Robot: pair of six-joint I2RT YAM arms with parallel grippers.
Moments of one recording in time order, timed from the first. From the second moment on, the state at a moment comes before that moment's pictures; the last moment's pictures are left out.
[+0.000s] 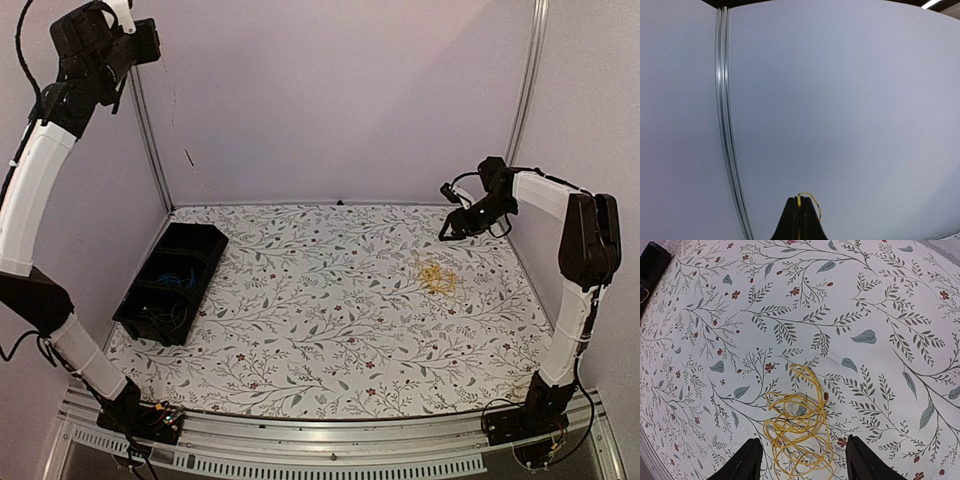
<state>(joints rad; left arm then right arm) -0.38 1.59 2.25 -0.39 -0.50 0.11 0.08 1.97 1.65 -0.85 -0.47 -0.35</state>
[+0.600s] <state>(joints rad) -0.13 1.64 2.24 -0.43 -0.29 -0.01 0.08 1.97 1.64 -0.85 -0.48 -0.35</state>
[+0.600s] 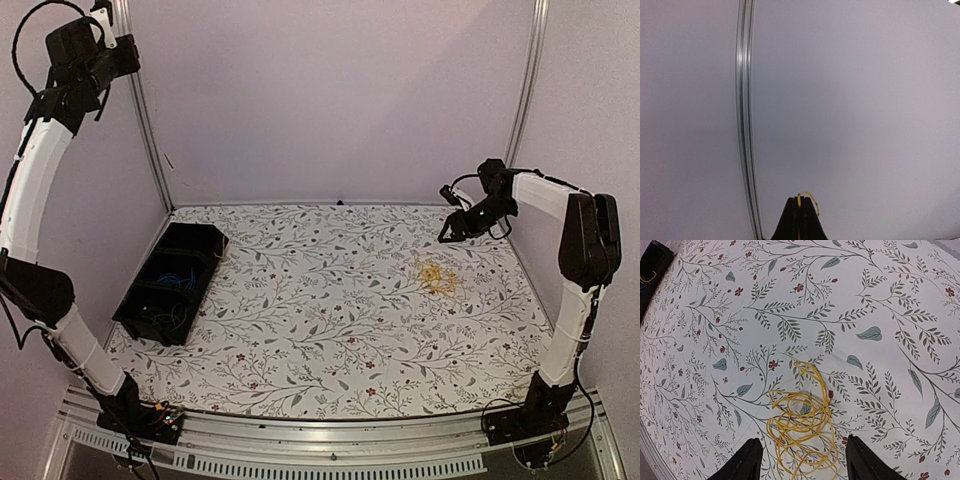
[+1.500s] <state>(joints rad) 0.08 1.69 2.28 -0.42 -0.19 -0.10 0.08 1.97 1.62 -0.84 -0.51 -0.34</state>
